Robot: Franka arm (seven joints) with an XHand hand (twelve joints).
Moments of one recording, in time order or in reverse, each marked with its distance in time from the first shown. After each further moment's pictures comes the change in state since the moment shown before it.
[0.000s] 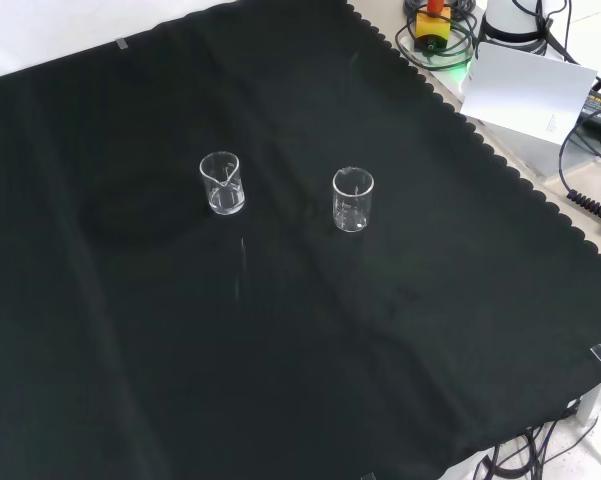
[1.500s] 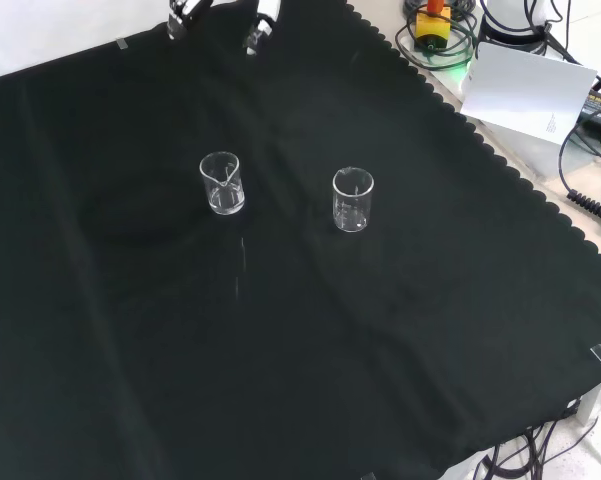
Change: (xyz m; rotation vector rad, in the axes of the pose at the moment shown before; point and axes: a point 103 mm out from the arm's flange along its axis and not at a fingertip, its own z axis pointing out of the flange) arm -0.064 0.154 0.166 0.200 0.090 -0.055
